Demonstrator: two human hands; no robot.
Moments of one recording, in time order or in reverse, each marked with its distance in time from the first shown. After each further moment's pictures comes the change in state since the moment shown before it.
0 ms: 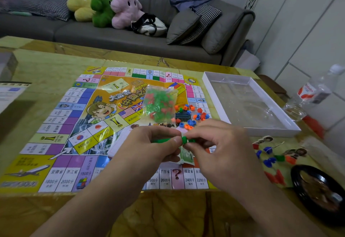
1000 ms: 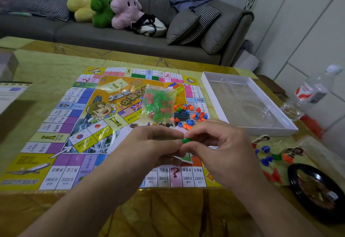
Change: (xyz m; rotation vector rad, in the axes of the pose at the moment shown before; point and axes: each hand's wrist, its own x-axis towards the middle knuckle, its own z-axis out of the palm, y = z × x) left_hand -0.007 0.008 -0.004 -0.096 -0.181 -0.066; right_hand -0.003 -0.003 -0.005 0.331 0.018 0.170
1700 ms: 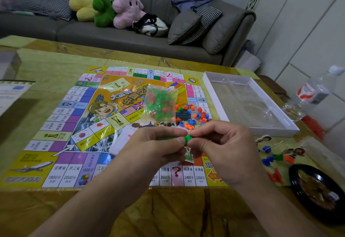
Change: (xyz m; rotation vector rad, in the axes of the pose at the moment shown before) left_hand -0.003 -0.006 0.007 -0.092 0.044 0.043; right_hand 0.000 0.001 0.003 0.327 0.045 0.190
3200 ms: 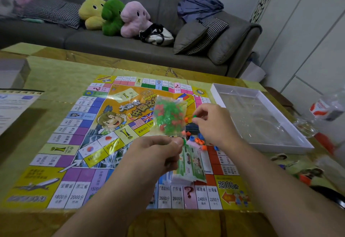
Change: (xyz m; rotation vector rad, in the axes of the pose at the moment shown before) left_hand 0.018 0.008 -0.024 0.034 0.174 -0.015; right_hand 0.129 0.052 0.023 -0.735 0.014 0.087
